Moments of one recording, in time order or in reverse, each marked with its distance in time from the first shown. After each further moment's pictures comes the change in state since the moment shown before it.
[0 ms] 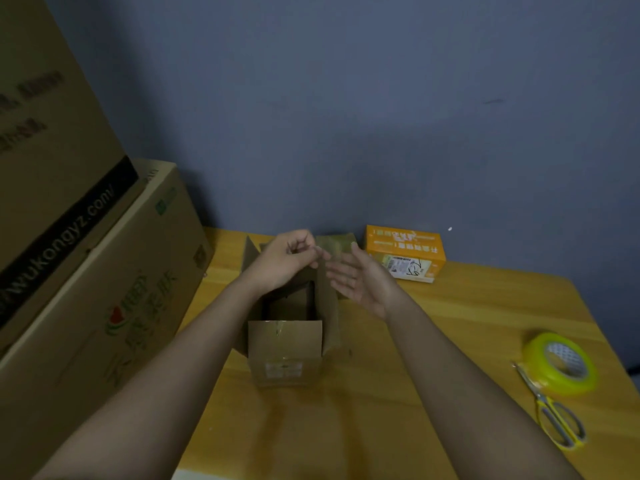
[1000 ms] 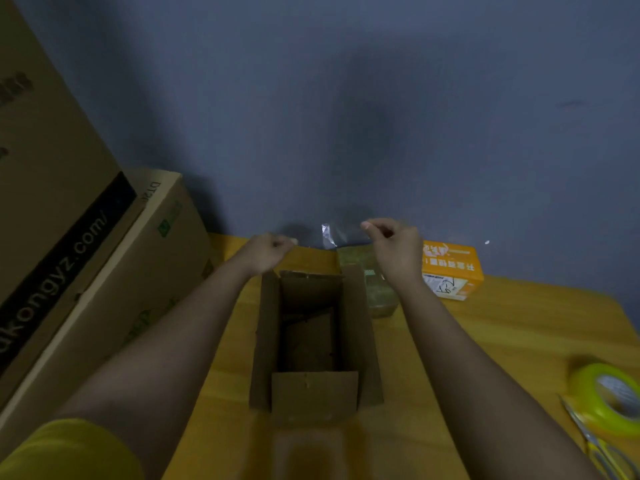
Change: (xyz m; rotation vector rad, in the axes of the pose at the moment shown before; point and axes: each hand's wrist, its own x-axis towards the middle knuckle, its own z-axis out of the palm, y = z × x) left_hand 0.091 -0.080 -0.092 0.362 -0.032 -0.423; right_hand 0.088 -0.056 0.039 -0.794 0.564 -0.633
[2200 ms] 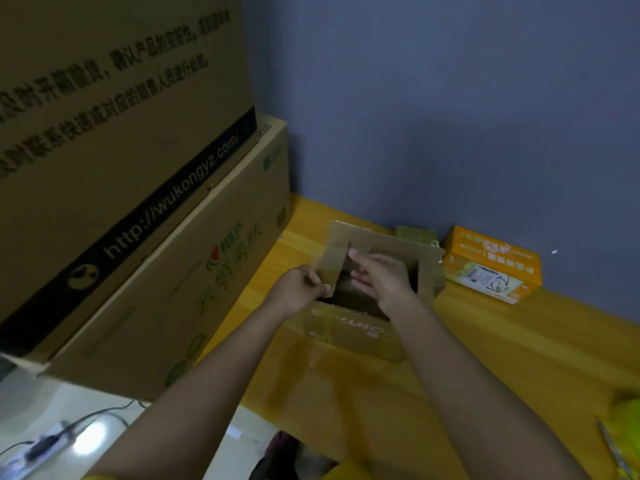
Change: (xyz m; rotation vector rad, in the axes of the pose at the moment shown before) left_hand -0.164 -0.082 0.078 -0.228 0.206 -0.158; right_hand -0.142 -0.023 0.050 0.454 -0.450 0.700
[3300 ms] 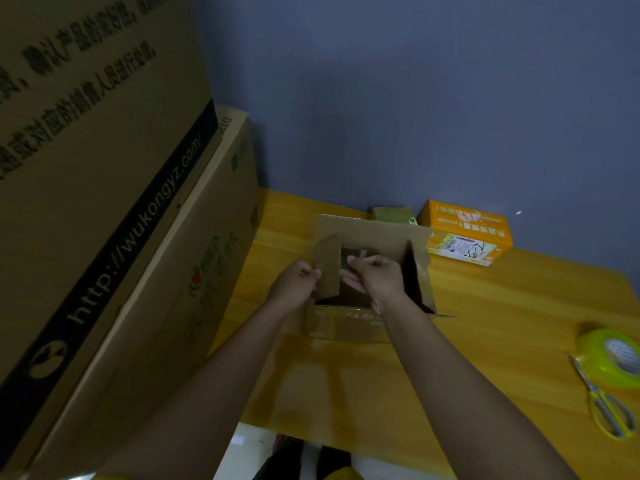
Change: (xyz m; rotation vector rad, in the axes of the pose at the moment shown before) left_hand 0.042 -0.002 -0.006 -0.101 -0.149 -0.126; right_hand 0.003 0.015 0.029 0.137 0.238 0.018
